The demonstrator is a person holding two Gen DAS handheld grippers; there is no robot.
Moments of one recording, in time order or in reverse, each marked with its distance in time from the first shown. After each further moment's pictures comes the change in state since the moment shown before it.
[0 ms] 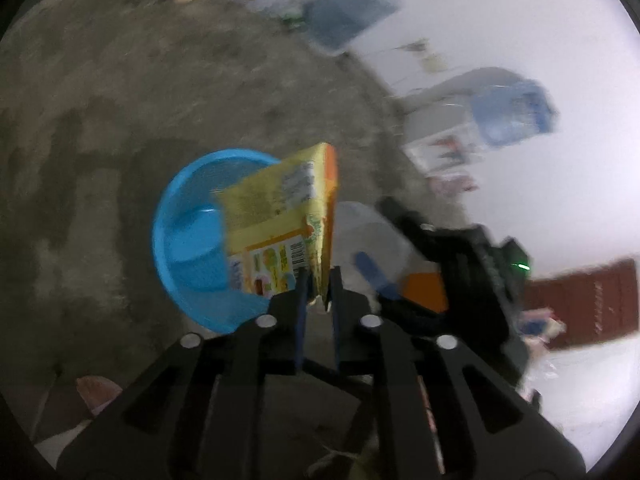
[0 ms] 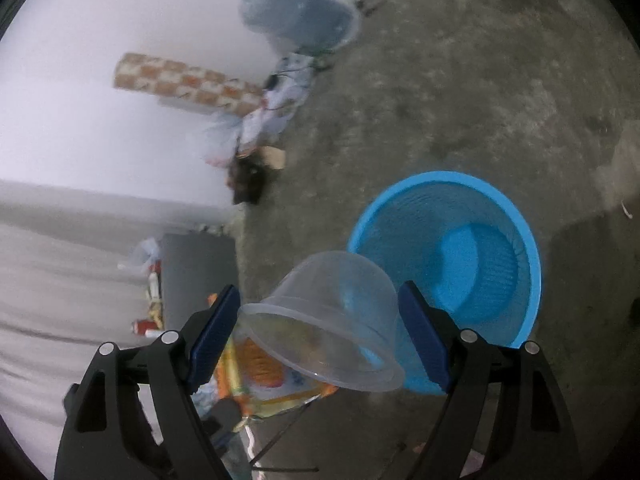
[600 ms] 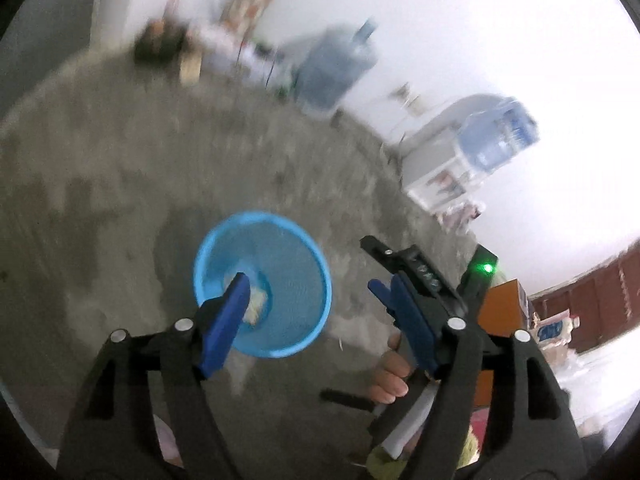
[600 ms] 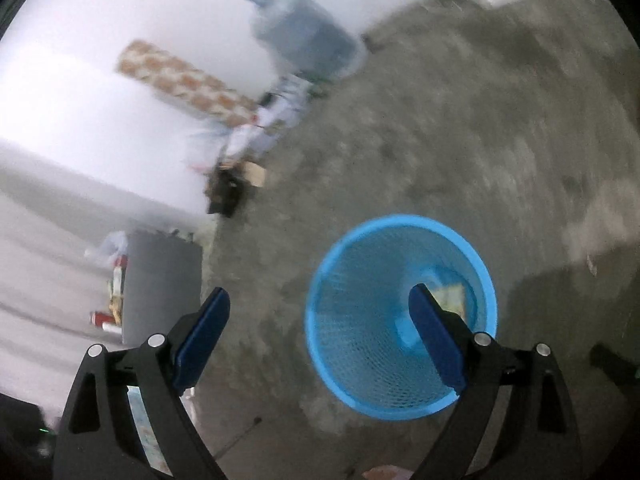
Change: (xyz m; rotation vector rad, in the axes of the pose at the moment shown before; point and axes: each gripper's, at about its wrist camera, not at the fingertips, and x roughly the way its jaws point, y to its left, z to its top) left arm -0.129 -0.039 -0.042 0.172 -0.271 0.031; right arm -0.037 0.034 -0.008 -0.200 -0.124 -0.102
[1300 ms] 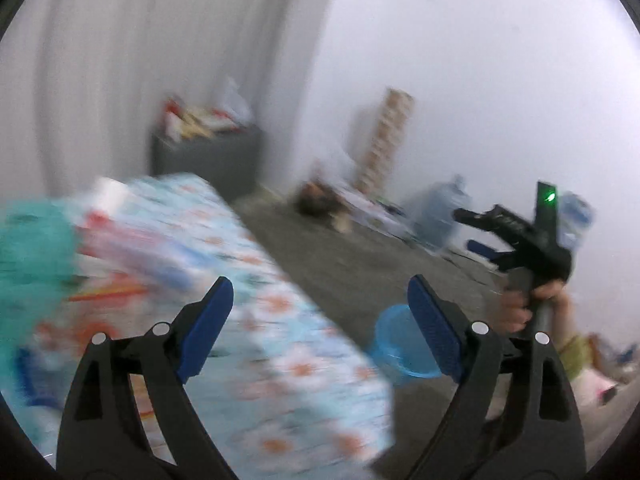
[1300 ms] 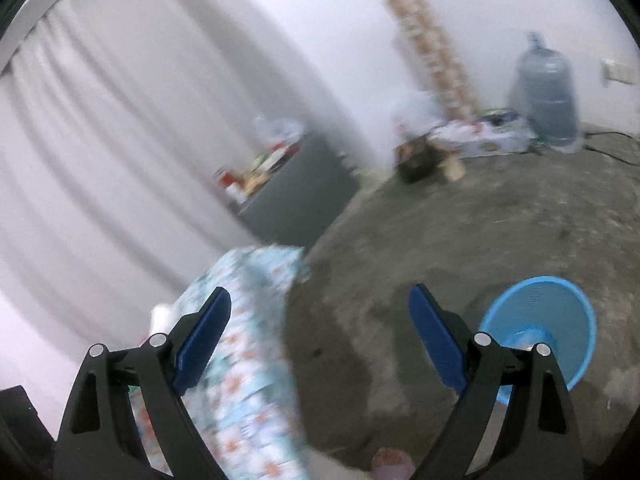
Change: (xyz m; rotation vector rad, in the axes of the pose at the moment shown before) left arm -0.360 0.005 -0.183 0.033 -0.605 0.557; right arm -0.129 0.235 -0.105 -0.644 0.159 0.408
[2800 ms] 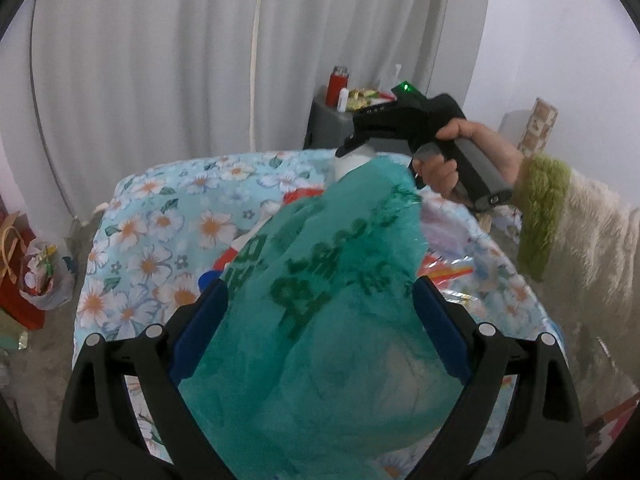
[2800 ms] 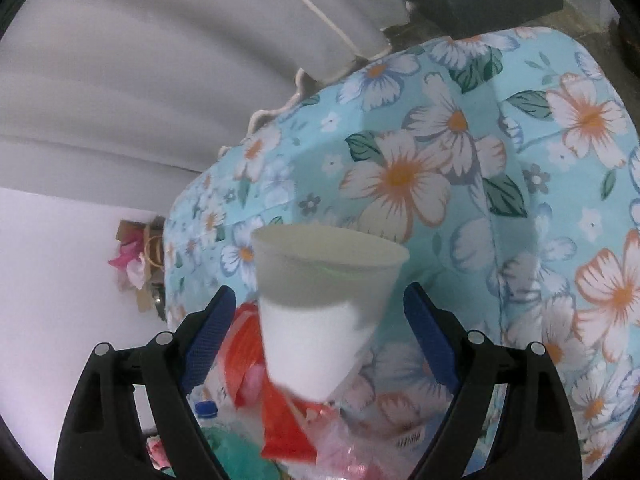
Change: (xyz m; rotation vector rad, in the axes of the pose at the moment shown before) left arm -0.019 0.247 -0.019 -0.194 0.132 0.364; right arm 0.437 0.357 -0.105 -0.211 0.951 0.131
